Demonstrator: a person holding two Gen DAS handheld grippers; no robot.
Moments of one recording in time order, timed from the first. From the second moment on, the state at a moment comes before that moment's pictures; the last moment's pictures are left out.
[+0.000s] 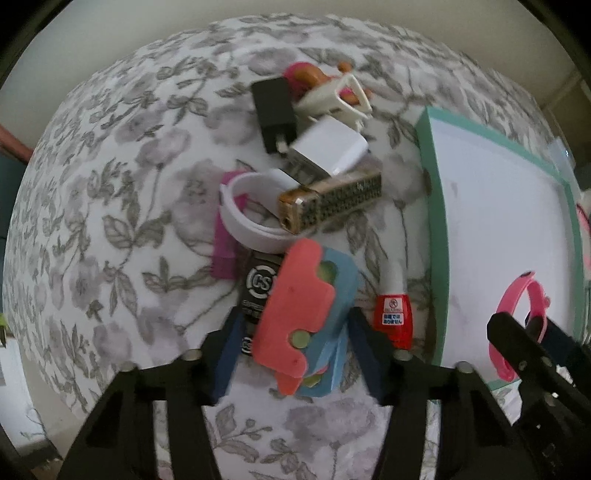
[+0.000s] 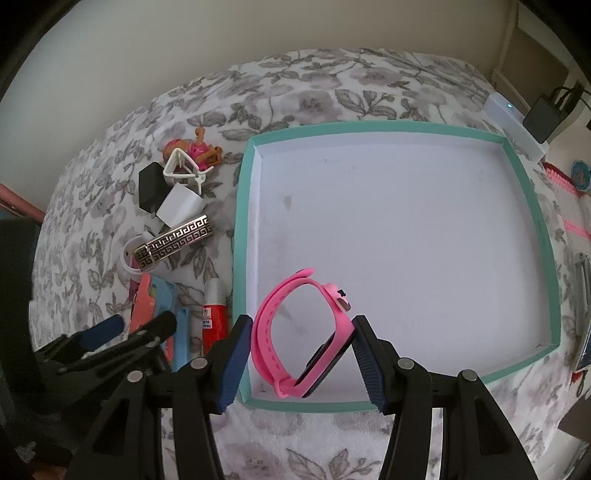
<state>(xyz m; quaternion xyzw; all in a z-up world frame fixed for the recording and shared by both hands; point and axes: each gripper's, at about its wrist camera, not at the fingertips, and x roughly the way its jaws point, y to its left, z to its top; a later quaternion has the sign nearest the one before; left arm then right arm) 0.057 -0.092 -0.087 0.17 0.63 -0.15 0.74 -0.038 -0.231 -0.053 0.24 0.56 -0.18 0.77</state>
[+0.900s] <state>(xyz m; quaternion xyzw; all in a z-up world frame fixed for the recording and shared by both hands) 0.046 -0.093 -0.045 0.14 0.58 -0.18 0.78 -0.051 -0.258 -0.059 0.28 0.54 -0.20 0.76</state>
